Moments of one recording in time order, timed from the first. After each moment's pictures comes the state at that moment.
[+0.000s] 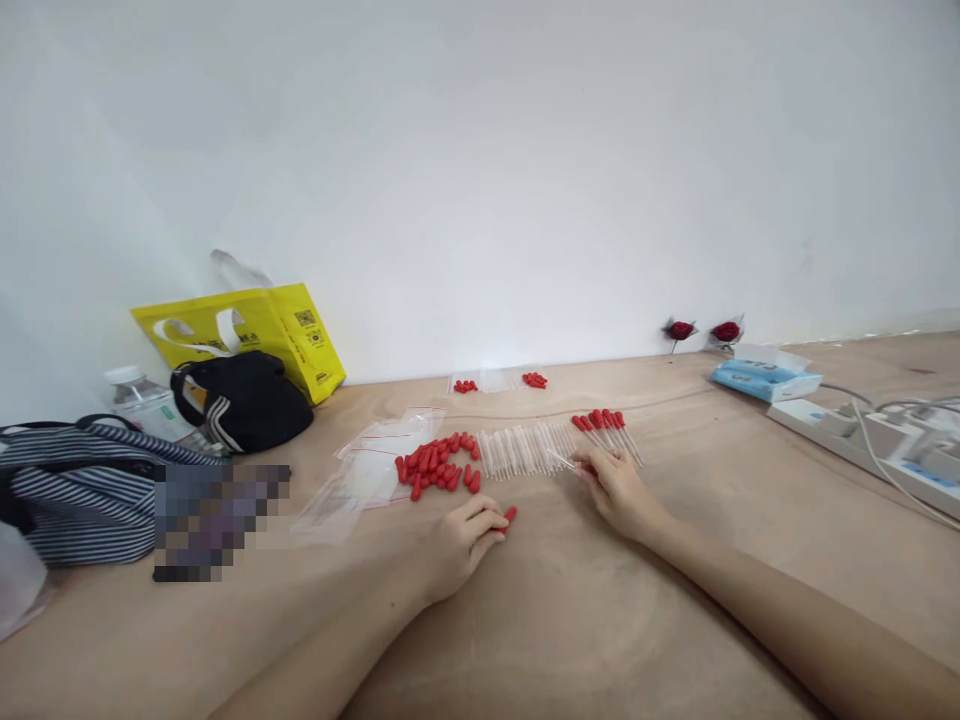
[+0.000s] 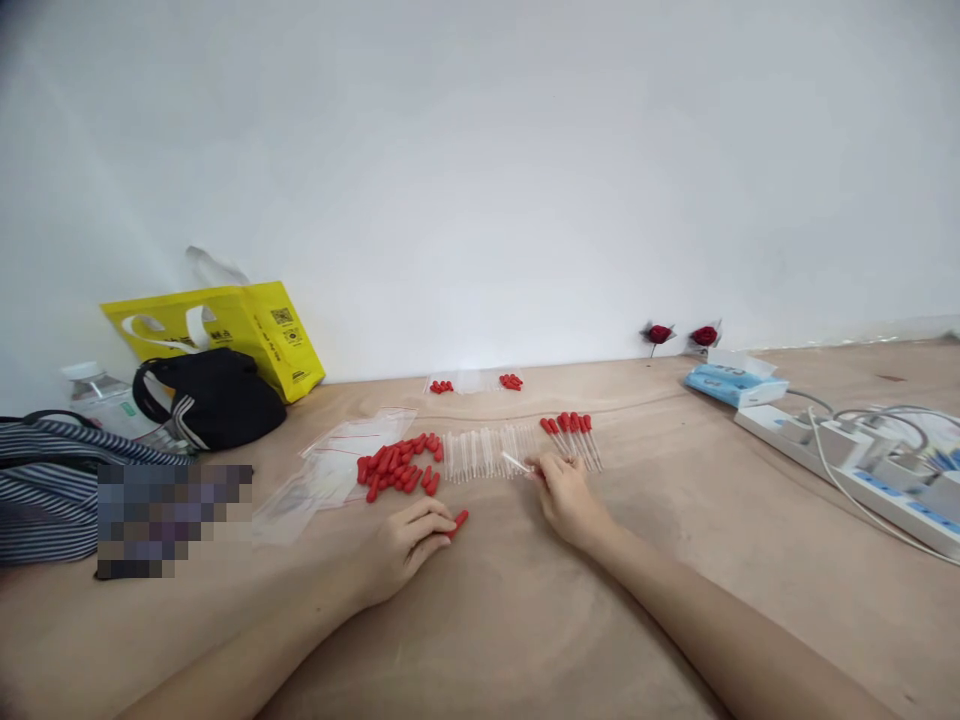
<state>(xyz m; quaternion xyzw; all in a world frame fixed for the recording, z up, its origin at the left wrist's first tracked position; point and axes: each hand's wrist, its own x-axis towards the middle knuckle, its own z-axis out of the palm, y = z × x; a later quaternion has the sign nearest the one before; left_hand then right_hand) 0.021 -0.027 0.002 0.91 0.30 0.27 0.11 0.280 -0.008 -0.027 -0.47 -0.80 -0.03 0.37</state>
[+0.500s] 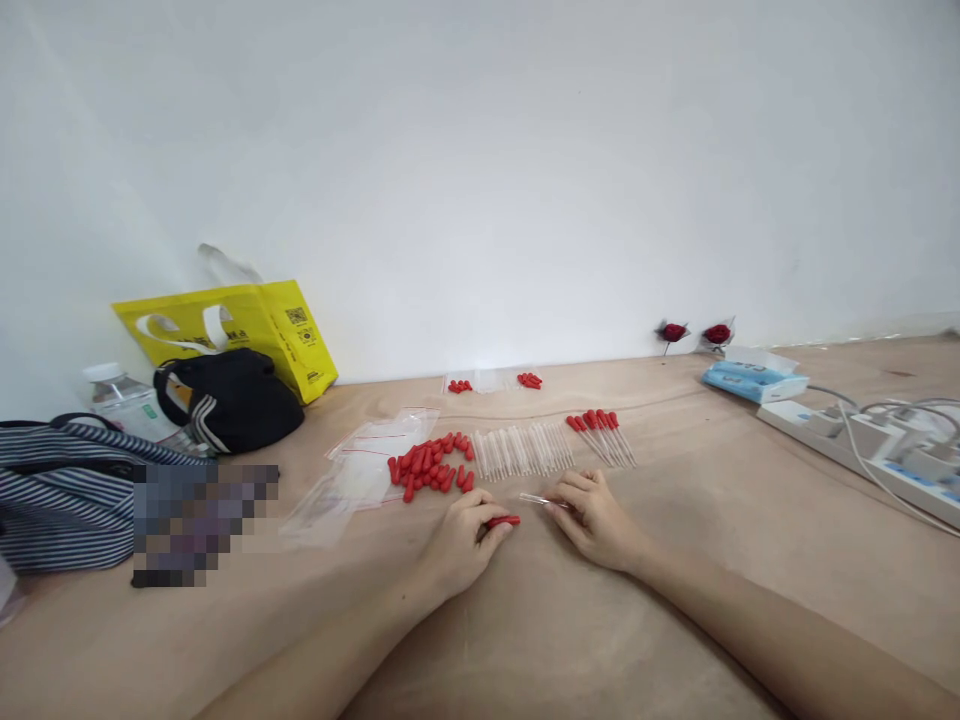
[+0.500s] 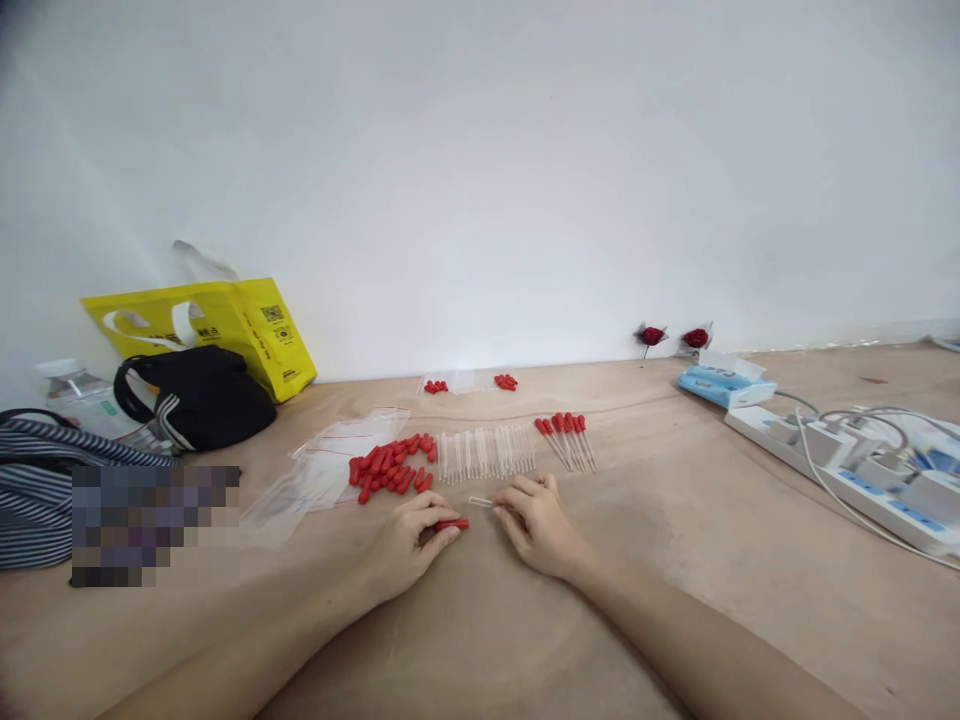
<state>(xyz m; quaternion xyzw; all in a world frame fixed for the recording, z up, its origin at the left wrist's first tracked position) 0.043 -0.029 -0.001 0.85 0.41 0.28 0.18 0.252 -0.036 -0.016 -0.43 -0.84 0.07 0.33</state>
